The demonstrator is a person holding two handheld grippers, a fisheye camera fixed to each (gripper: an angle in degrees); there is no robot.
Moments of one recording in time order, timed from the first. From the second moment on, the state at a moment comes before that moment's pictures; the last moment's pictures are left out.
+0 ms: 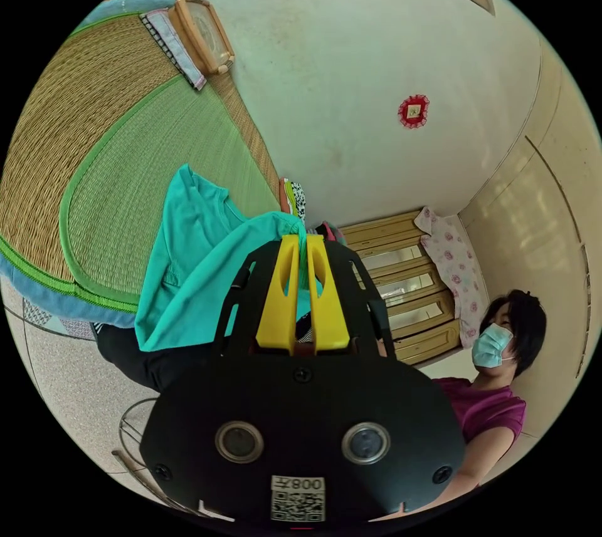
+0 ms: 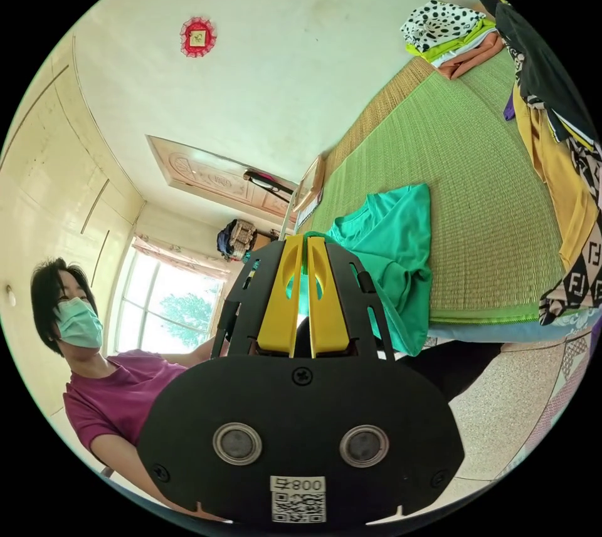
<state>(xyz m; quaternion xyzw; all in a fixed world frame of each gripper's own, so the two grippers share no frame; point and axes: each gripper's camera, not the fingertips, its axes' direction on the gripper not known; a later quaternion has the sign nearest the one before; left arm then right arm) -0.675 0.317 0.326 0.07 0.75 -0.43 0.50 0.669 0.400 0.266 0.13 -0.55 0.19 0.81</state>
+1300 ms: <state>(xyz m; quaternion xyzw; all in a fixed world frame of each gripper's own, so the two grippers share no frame) -0.650 0.075 0.552 -0.08 0.68 -0.50 0.53 0.733 0.137 0.515 -0.03 -0.53 0.29 0.80</state>
